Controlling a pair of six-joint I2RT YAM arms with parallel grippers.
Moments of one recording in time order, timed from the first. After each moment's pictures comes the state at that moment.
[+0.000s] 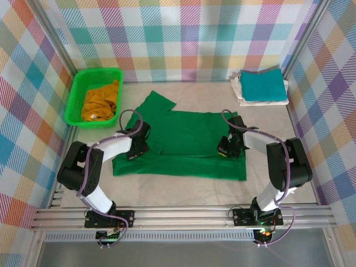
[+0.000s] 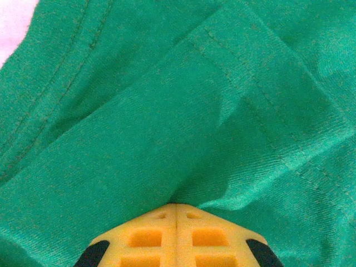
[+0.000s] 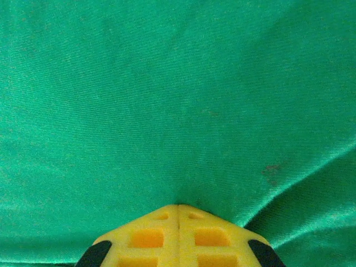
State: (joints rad) left arm -0.41 1.63 0.87 -0.55 -0.22 -0.82; right arm 0.26 1.64 0.86 -0.52 -0.26 0.69
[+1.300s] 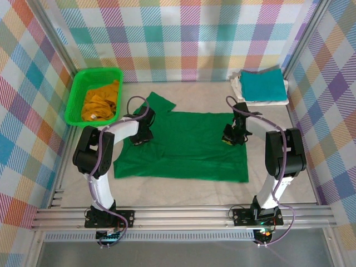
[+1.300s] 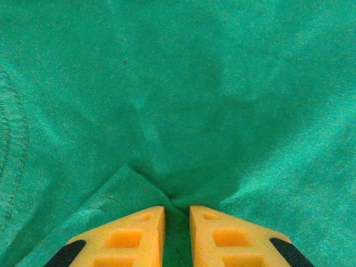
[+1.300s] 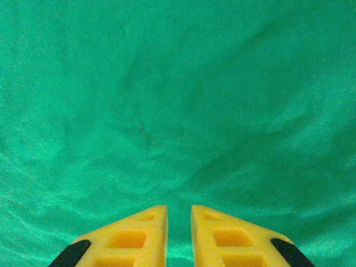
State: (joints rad) left arm -0.34 1.89 1.21 -0.65 -0.21 -0.71; right arm 0.17 1.79 1.13 -0.67 -0.24 0.57
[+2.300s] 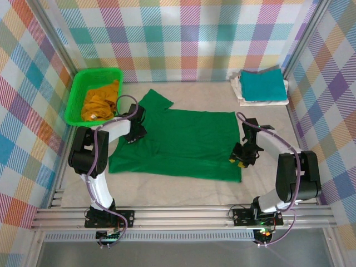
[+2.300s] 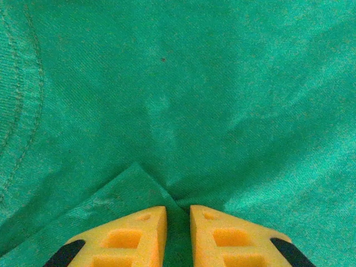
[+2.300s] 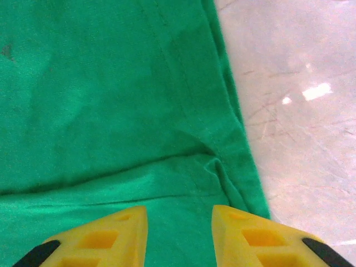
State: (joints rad) left arm -0.24 1.88 1.17 -0.53 -0.17 -0.76; right arm 0.12 1.51 0.88 -0.92 -0.24 0.57
